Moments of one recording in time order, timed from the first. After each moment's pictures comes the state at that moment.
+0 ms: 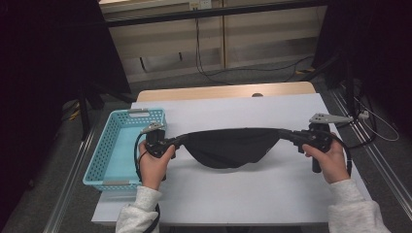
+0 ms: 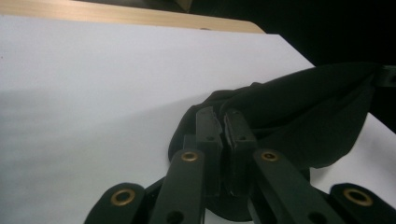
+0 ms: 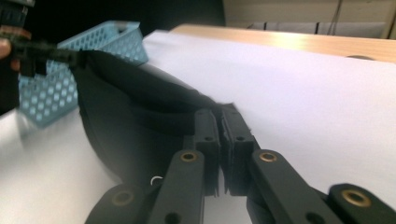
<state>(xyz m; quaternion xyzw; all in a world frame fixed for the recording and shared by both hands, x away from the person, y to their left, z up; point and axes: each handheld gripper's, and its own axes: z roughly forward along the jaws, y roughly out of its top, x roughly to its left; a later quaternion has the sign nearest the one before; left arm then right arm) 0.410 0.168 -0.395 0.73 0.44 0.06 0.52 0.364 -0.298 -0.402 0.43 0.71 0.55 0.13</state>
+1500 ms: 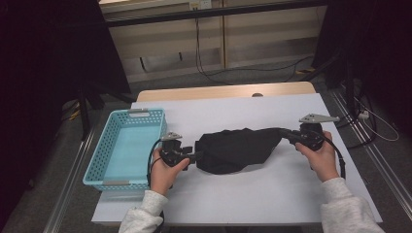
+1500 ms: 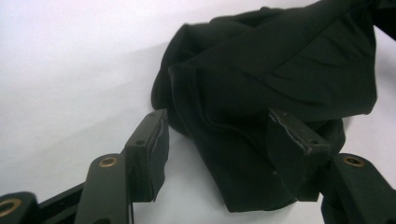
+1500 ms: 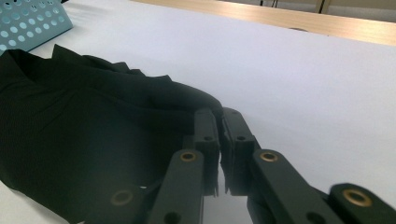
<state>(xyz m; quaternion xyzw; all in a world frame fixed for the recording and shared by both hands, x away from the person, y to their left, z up) 0.409 0.139 -0.442 0.79 0.41 0.04 0.45 0.383 -0.292 -0.424 0.48 0.73 0.45 0.20</state>
